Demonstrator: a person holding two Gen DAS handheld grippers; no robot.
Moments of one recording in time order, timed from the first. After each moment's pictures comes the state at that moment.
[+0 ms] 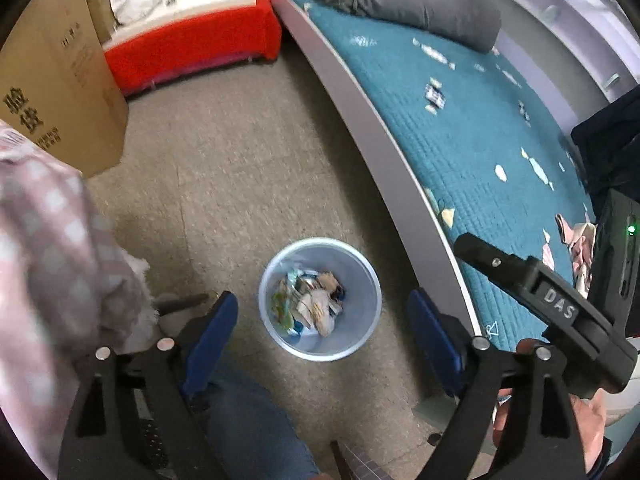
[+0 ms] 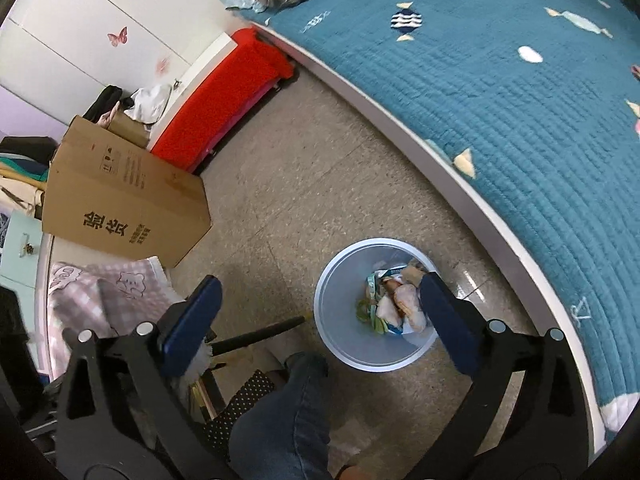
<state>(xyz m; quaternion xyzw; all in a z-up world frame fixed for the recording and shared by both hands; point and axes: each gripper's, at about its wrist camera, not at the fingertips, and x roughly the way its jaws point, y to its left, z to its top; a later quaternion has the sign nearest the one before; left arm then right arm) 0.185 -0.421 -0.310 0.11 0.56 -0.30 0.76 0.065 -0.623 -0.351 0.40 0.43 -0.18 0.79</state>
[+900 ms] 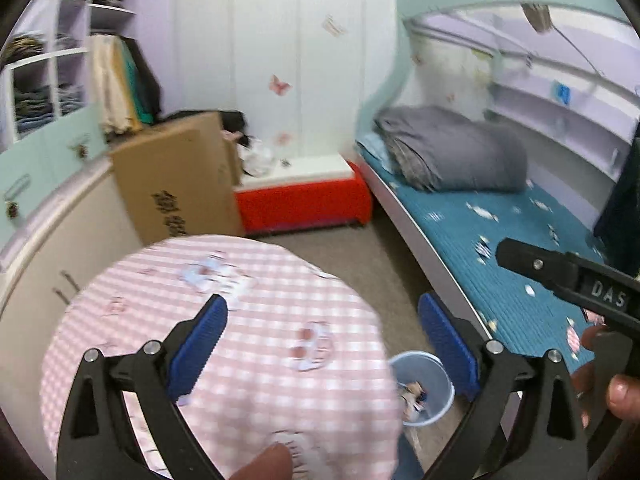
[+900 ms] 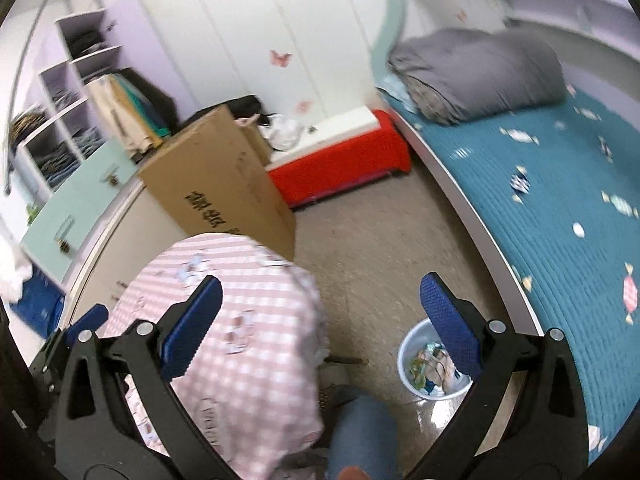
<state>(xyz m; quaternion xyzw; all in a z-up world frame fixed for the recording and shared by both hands) 0.098 -0.193 -0.075 0.08 0.30 -0.19 0.93 0.046 -0.415 -0.091 0.22 0.31 -0.07 0.92</state>
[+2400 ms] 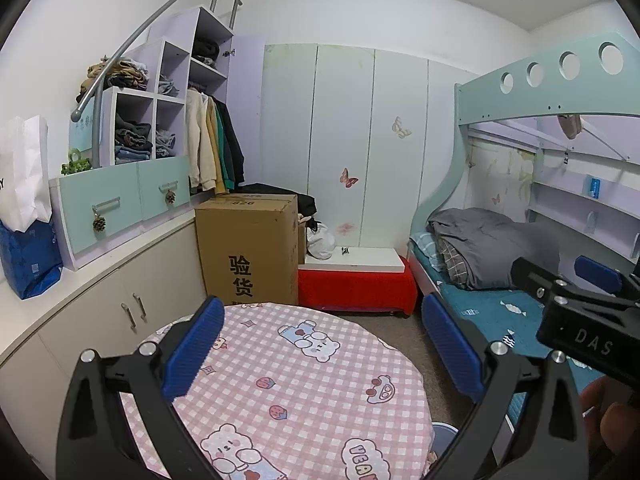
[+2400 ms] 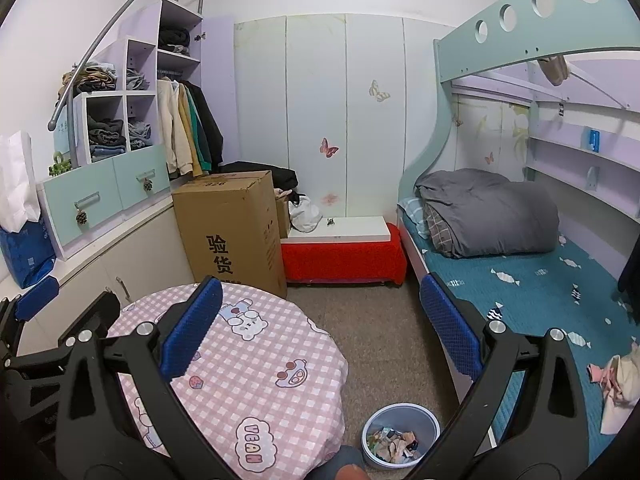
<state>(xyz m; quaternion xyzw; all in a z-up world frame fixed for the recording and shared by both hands) -0.001 -0.090 0.015 0.00 0.15 -0.10 0.98 -0.025 -0.276 0.021 0.04 0.17 -0.09 0.98</state>
